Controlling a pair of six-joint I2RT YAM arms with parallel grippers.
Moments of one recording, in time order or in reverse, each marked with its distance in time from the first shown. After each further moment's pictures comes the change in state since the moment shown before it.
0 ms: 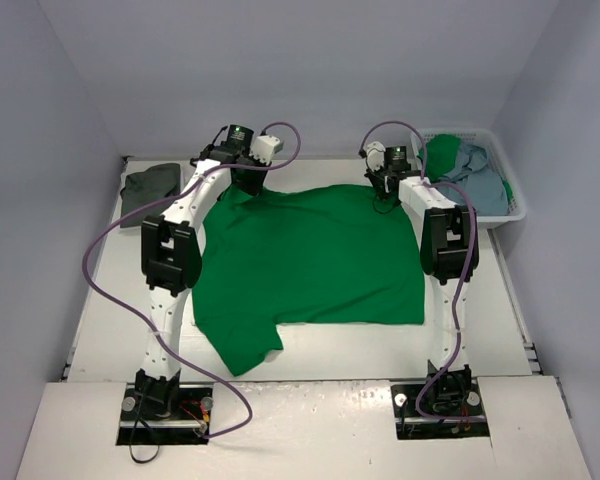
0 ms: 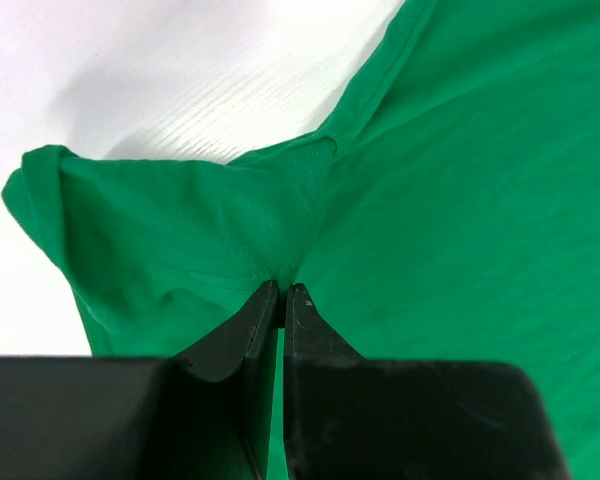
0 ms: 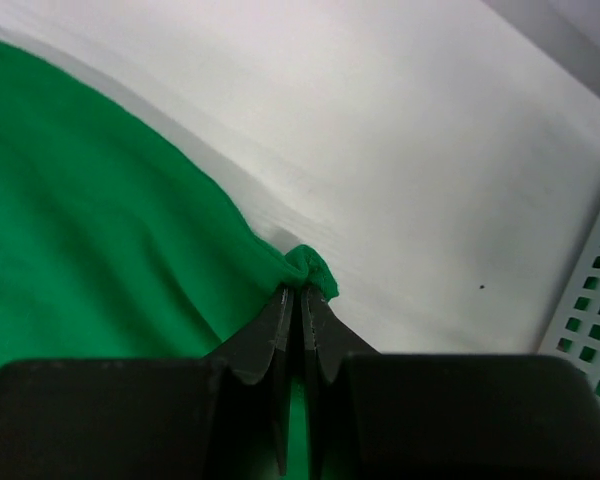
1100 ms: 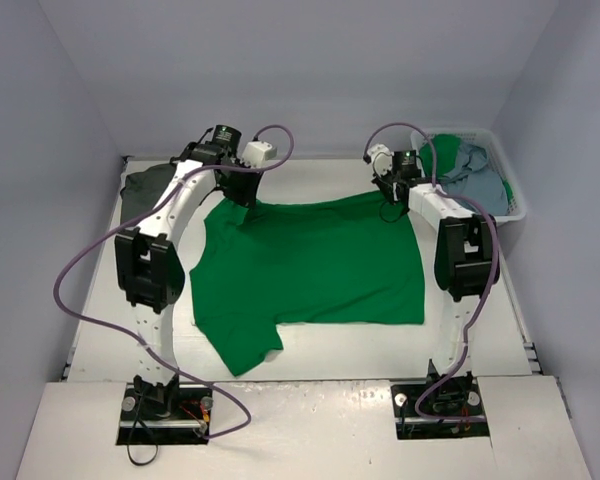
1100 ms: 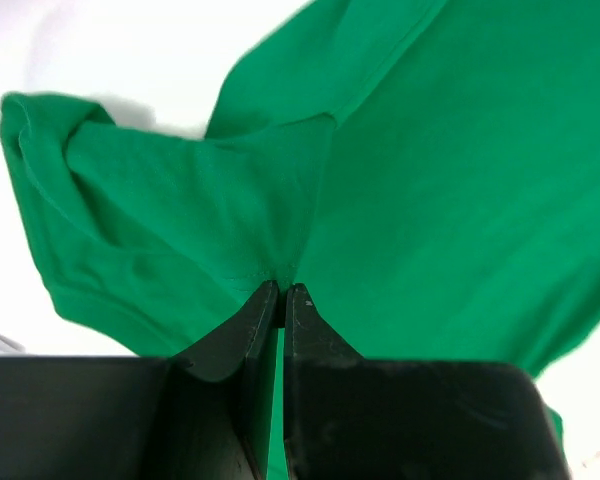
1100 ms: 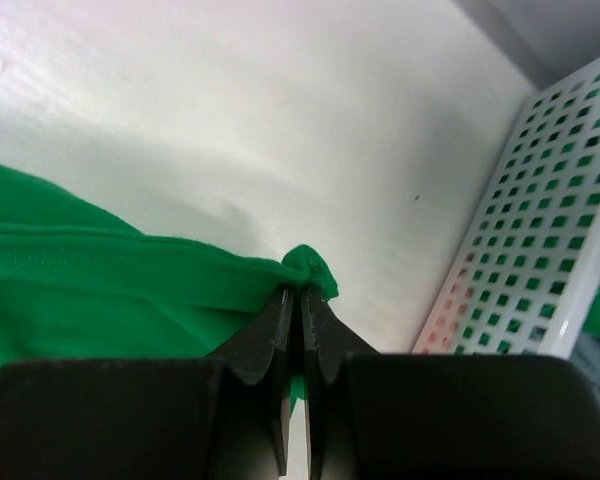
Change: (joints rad) left arm 0.005 -0.219 -0.154 -0.173 0.105 0.017; right arm 0.000 -0.248 -0.263 0.070 0.049 -0.108
